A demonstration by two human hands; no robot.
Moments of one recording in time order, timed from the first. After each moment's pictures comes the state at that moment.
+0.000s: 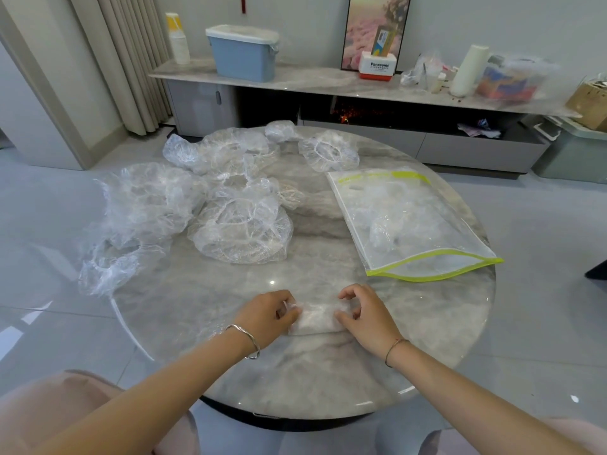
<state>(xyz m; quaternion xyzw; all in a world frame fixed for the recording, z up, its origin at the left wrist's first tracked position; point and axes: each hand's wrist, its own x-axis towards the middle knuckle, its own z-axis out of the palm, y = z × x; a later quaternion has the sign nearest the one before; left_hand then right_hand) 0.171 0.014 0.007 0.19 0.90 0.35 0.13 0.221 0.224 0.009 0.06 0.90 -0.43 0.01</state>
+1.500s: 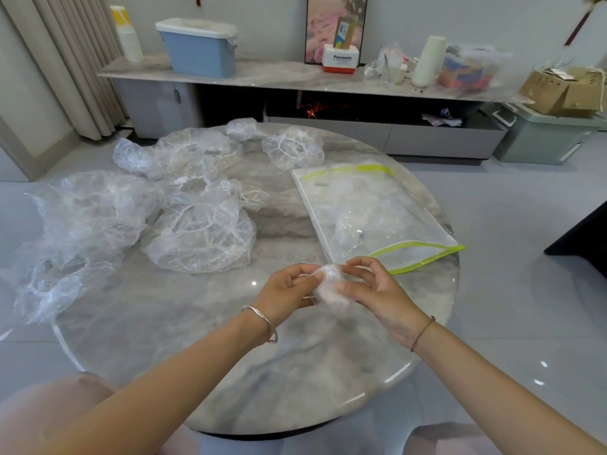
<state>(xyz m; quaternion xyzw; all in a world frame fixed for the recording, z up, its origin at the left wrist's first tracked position) 0.174 0.103 0.057 0.08 0.63 0.72 0.27 0.229 0.267 0.069 0.14 0.66 -0.74 0.01</state>
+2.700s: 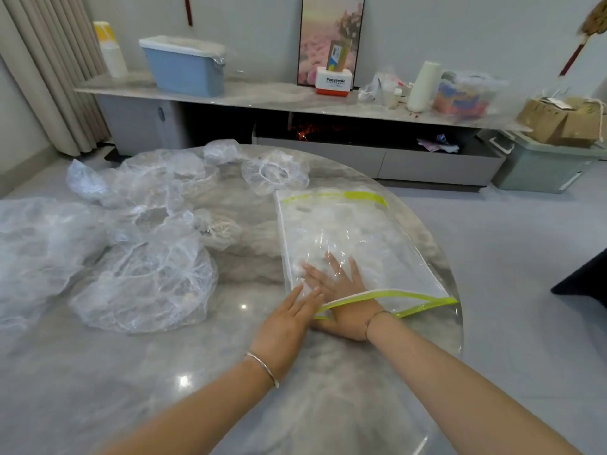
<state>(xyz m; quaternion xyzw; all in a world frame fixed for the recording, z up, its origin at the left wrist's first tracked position) 0.097 0.178 -0.023 0.39 0.87 0.28 -0.12 0.087 0.355 -0.008 -0.18 0.98 0.07 0.03</state>
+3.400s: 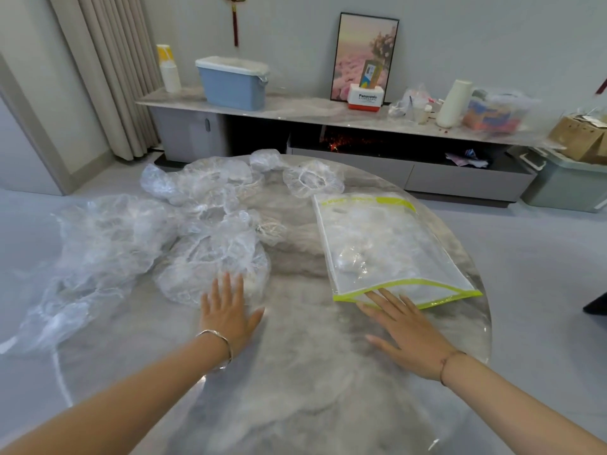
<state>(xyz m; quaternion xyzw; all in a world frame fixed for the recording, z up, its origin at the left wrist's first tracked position) 0.090 0.034 -0.012 0.06 0.99 0.06 0.08 0.173 0.350 0.024 -0.13 0.99 0.01 0.08</state>
